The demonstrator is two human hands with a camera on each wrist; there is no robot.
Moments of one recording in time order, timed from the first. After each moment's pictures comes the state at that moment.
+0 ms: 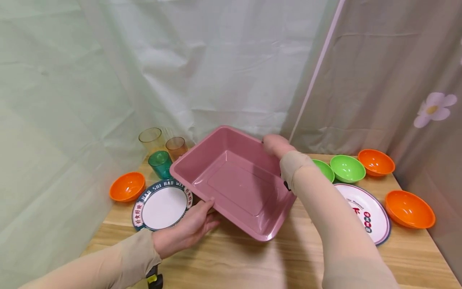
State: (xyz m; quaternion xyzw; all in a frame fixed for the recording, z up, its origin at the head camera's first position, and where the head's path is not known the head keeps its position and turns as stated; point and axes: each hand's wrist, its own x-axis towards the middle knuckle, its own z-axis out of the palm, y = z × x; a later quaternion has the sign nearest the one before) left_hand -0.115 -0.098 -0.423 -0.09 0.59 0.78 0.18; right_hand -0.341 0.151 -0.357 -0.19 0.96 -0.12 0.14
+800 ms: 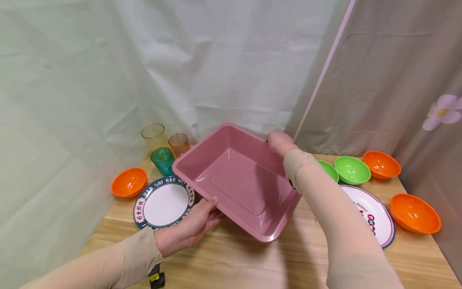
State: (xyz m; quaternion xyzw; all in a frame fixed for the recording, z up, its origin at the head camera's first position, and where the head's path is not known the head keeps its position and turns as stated) left_hand -0.110 -0.091 -0.426 -0.04 0.59 0.78 0.19; right_hand -0.335 0.164 -0.355 -0.18 0.97 -0.11 0.12
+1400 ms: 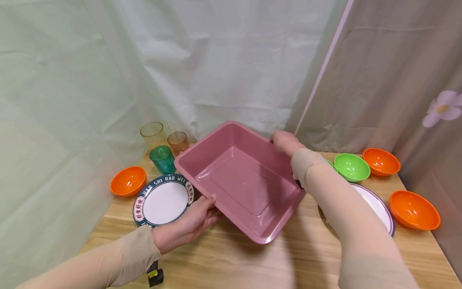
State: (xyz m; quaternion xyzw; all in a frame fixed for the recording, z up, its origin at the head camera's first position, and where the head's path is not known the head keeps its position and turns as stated) left_hand -0.113 -0.094 -0.426 -0.04 0.59 0.78 0.20; right_hand -0.328 0.179 -0.349 -0.20 0.96 -0.12 0.13
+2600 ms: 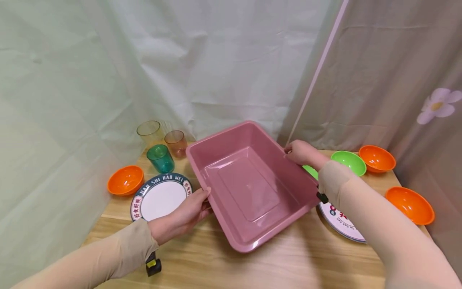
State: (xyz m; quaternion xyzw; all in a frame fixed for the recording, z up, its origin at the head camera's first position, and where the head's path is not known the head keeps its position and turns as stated) left_hand -0.135 -0.107 -0.434 -0.02 0.61 0.76 0.20; right_hand -0.282 0.239 -0.355 -0.20 0.94 -0.24 0.15
